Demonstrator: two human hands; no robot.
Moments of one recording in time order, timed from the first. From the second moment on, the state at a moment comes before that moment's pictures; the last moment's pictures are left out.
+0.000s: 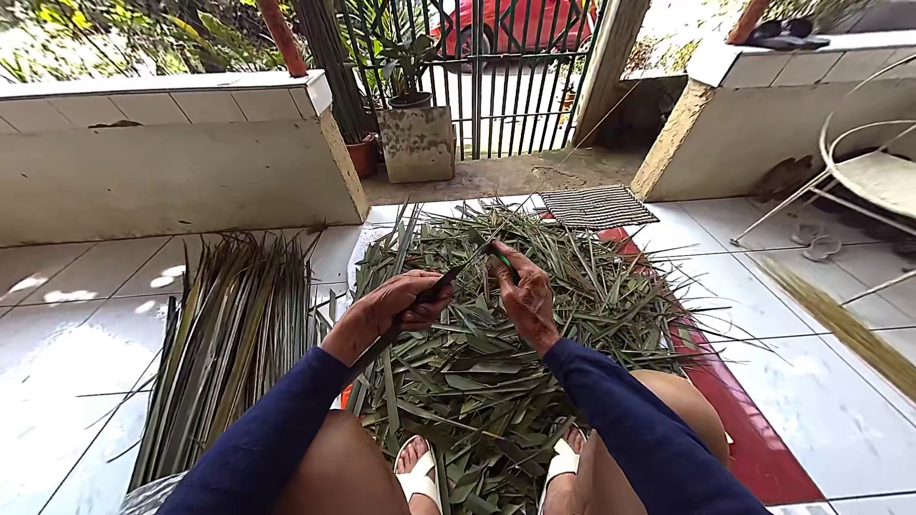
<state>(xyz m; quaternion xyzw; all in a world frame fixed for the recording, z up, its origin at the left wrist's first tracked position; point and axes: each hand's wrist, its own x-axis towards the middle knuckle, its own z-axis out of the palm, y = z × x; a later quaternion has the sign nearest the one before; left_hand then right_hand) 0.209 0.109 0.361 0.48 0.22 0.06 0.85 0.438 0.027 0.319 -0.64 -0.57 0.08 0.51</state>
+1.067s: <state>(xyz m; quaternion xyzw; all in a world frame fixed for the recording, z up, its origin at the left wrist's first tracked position) 0.206 0.109 0.359 0.45 0.21 0.05 0.87 0.444 0.021 0.321 -0.58 -0.61 0.18 0.50</state>
